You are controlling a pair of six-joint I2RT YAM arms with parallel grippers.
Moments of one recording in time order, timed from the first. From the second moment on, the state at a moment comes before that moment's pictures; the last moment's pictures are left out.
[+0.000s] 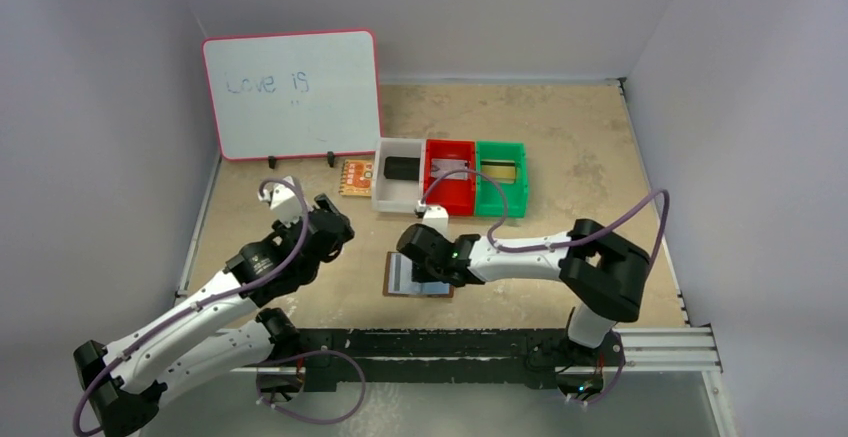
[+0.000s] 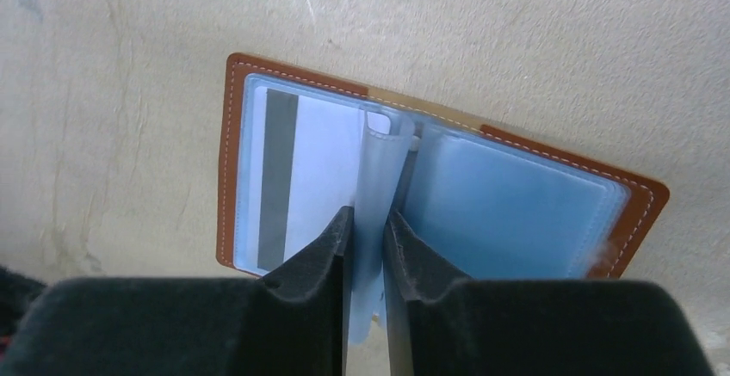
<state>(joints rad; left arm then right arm) -0.83 0.75 0.72 -0.78 -0.74 -1.11 1.15 1.71 0.95 -0.30 0.36 0.99</state>
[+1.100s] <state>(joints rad) -0.83 1.29 0.47 0.14 -0.02 -1.21 0.95 1.53 0.45 0.46 -0.04 0.98</state>
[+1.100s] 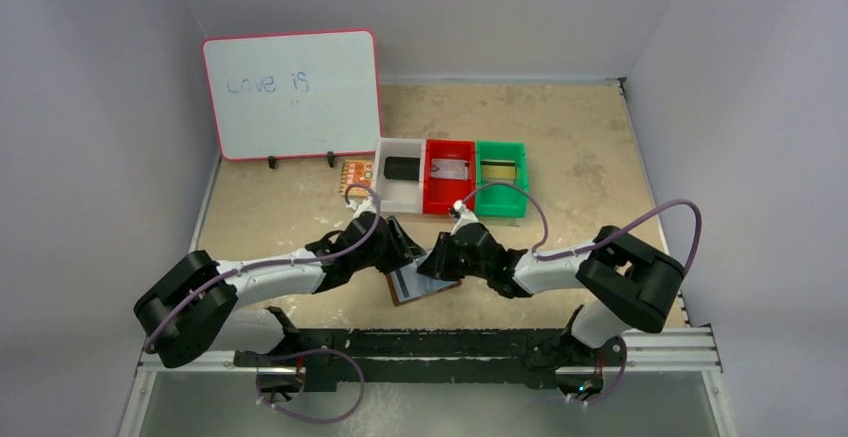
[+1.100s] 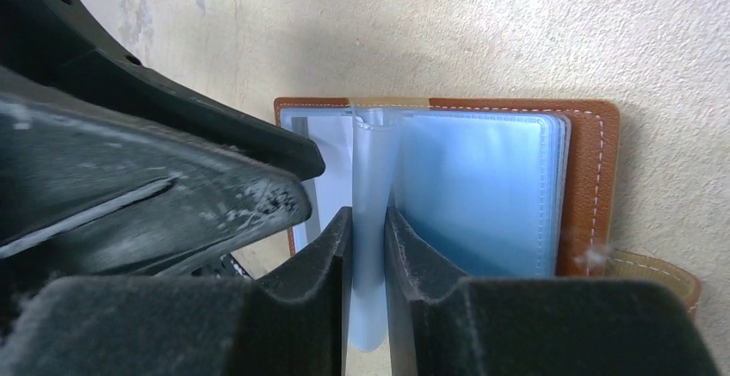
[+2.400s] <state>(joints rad) -0.92 1.42 0.56 0.07 -0.08 -1.17 0.94 1.22 0.40 0.38 0.00 1.00</state>
